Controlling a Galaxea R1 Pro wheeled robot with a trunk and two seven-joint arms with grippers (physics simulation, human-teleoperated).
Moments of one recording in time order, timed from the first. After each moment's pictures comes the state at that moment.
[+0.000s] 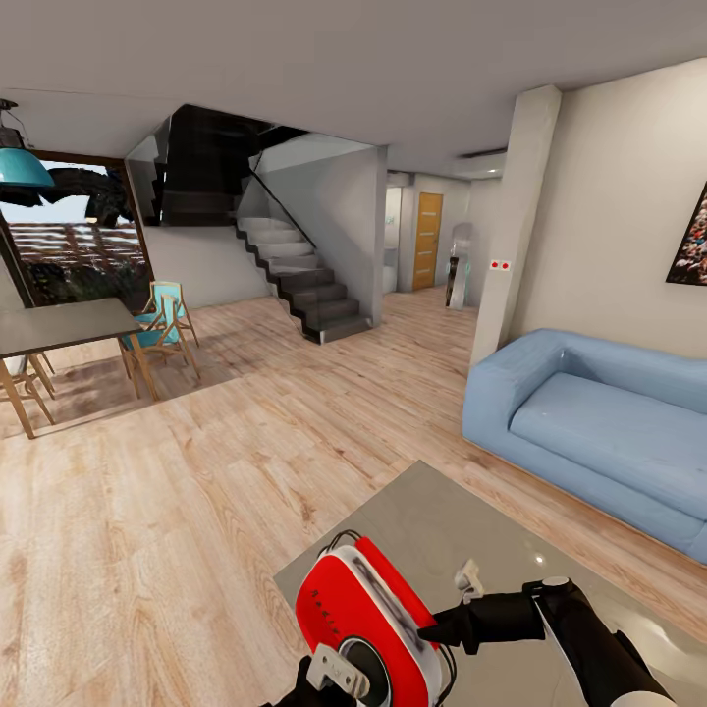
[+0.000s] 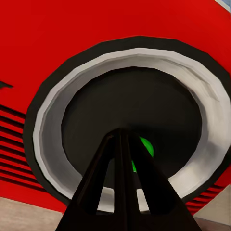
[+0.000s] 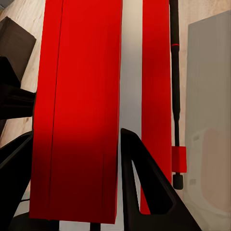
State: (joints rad) left arm -0.01 -0.16 -0.22 -1.15 -0.19 0.20 -0.43; right arm -0.44 -0.15 -0.03 -0.79 0.24 0.41 1.29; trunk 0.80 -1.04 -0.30
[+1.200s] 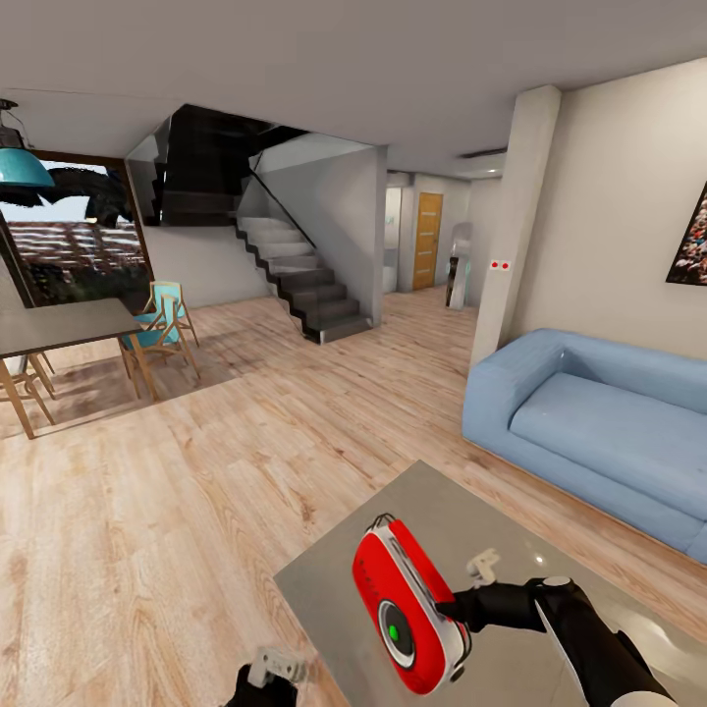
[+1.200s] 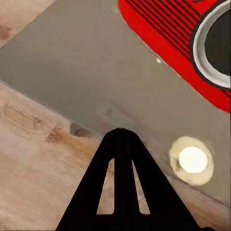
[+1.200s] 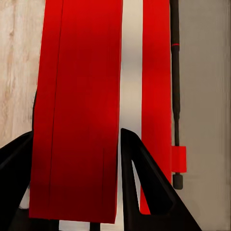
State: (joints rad) left arm -0.01 -0.12 0.00 -1.09 -0.19 0.19 -0.37; right arm -0.44 -0.15 -0.05 -0.79 0.24 0.40 0.89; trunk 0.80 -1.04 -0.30
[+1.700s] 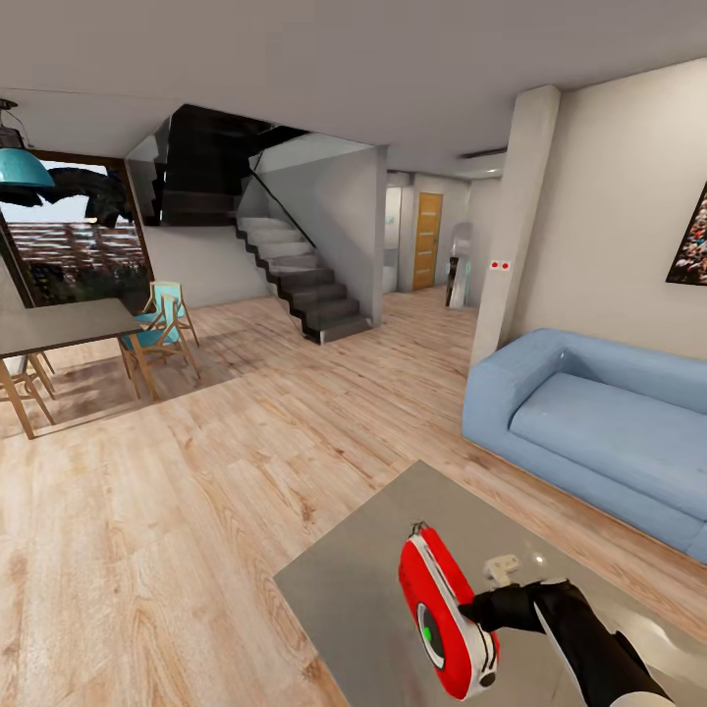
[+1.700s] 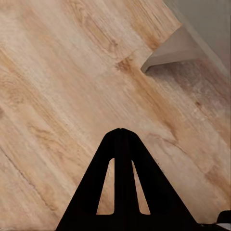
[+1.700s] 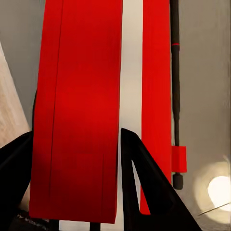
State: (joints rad) left arm -0.01 -0.02 0.40 -0.74 -0.17 0.06 -0.37; right arm -0.44 -0.14 -0.04 -0.78 0.23 0.54 0.58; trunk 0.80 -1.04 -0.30
